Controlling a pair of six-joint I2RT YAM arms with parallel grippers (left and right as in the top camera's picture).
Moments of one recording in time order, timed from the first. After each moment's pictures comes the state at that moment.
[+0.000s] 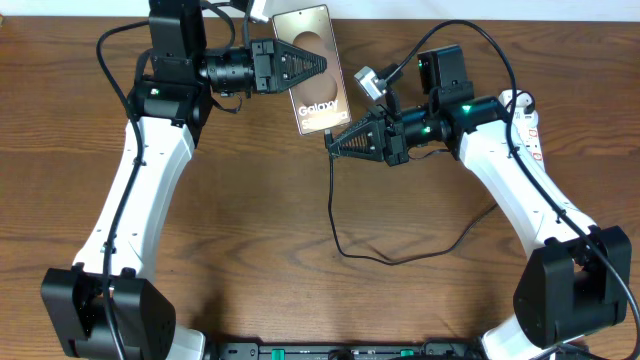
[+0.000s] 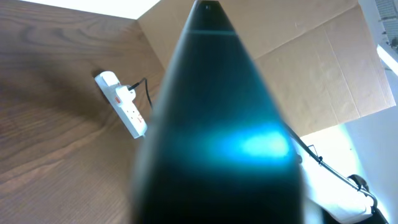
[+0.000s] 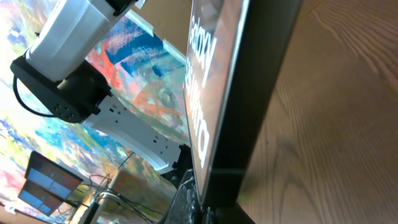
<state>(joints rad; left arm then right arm) -0.13 1.65 1.49 -0.21 1.26 -0.64 0.29 1.75 1.39 -0.58 -1.53 -0.14</state>
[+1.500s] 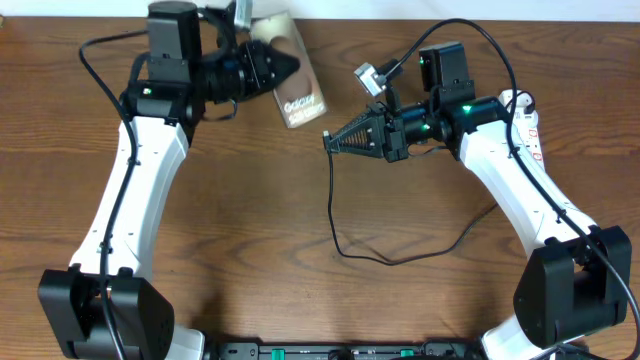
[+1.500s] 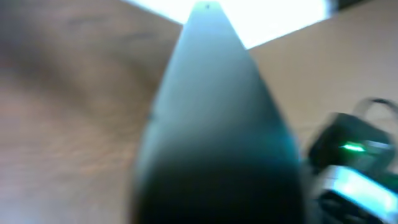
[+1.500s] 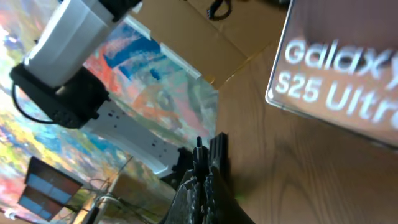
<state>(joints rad) -0.10 1.65 1.49 -0.51 0.82 -0.57 0.29 1.75 1.39 -0.51 -1.52 -0.06</state>
